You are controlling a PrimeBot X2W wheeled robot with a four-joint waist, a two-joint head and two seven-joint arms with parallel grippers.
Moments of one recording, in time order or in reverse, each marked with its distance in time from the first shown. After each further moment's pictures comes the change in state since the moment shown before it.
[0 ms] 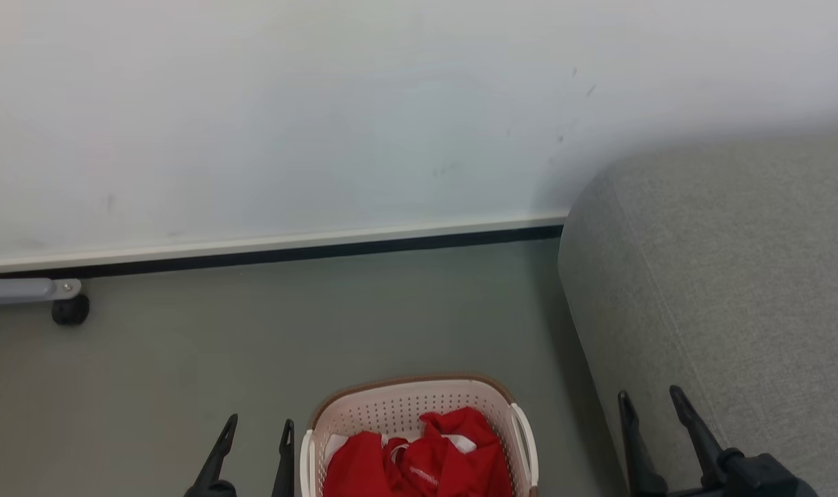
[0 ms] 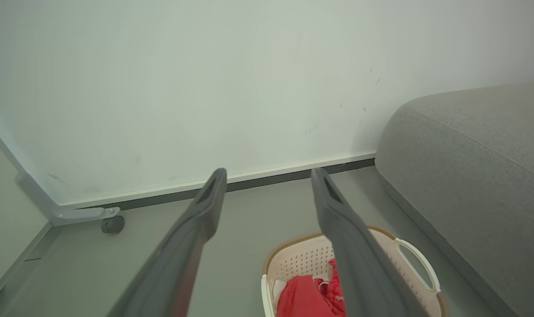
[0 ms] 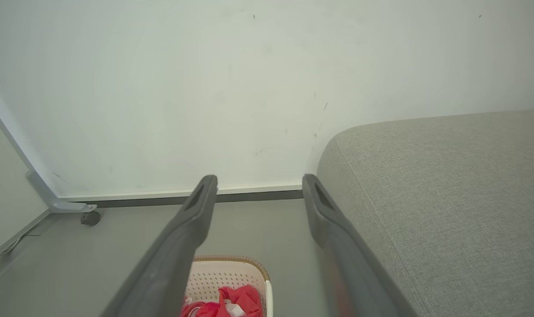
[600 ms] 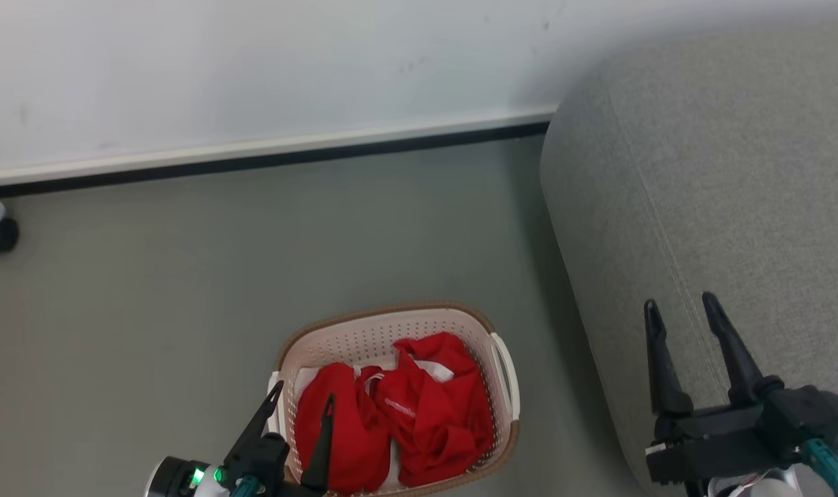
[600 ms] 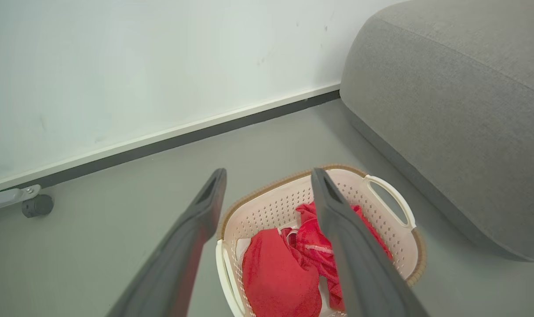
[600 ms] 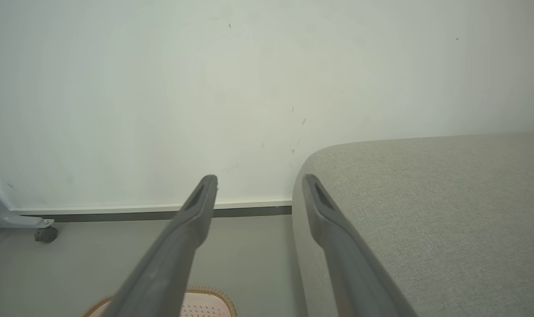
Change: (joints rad) left arm -0.177 -0.027 -0.084 0.186 0.051 -0.034 0.030; right arm -0.125 -0.025 -0.056 -0.101 -0.043 -0.001 0.000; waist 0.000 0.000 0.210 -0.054
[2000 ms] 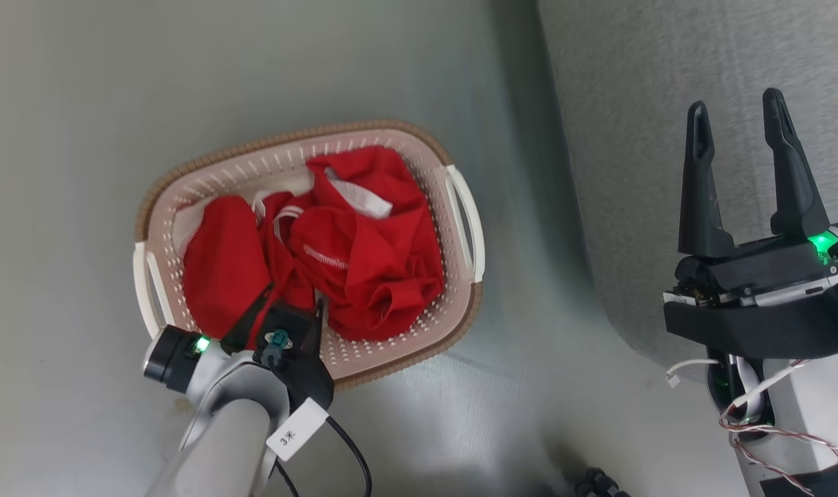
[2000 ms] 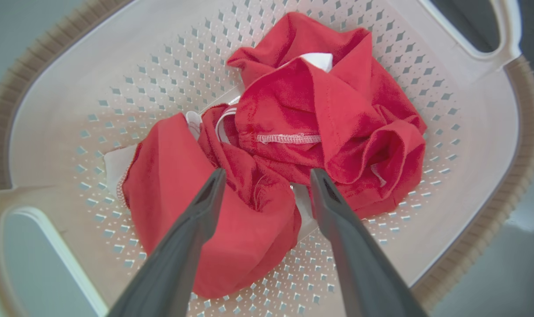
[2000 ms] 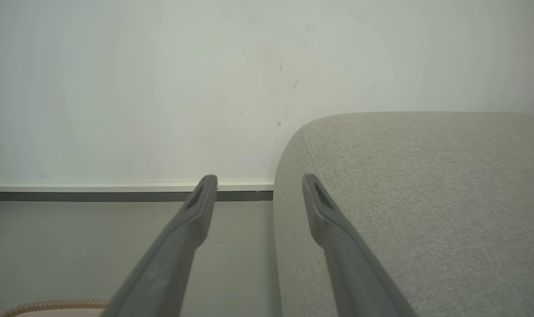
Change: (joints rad) left arm -0.441 -0.025 -0.072 0.411 0.111 0.012 0.148; right arm -0.333 0.010 -0.044 -0.129 -0.021 0.044 -0.007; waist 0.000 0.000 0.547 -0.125
